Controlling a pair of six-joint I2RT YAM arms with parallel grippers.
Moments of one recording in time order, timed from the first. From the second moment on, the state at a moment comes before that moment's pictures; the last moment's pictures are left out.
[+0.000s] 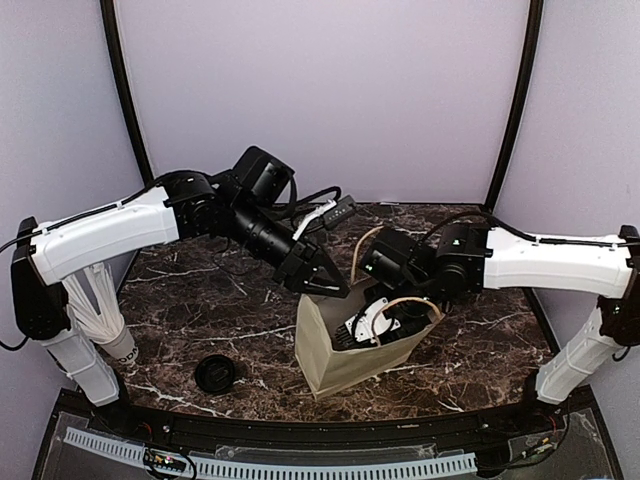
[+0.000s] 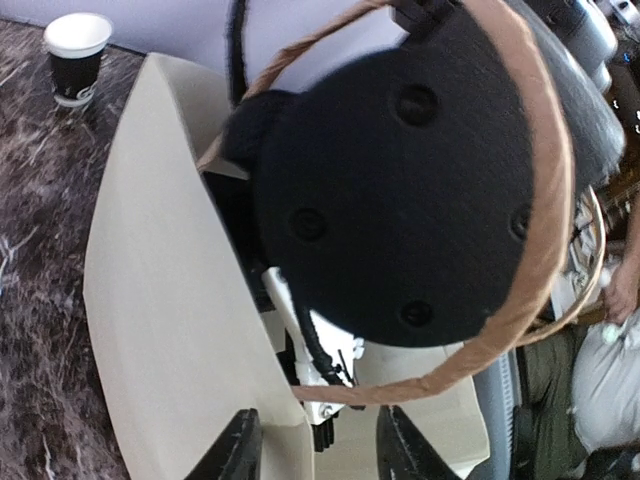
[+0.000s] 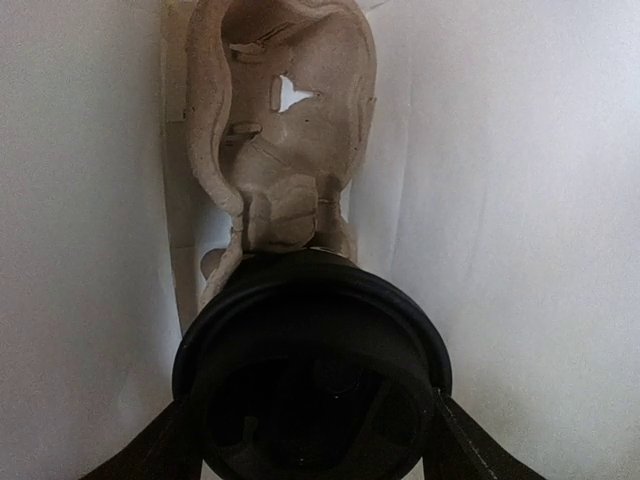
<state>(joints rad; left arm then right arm) -0.94 1.64 1.58 -0.70 0.78 -0.04 1.13 1.52 1.26 -0.96 0.18 -0.99</state>
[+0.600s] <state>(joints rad) -0.67 1.70 1.17 -0.17 0.50 -0.29 1.02 1.53 1.26 -0.90 0.00 -0.94</state>
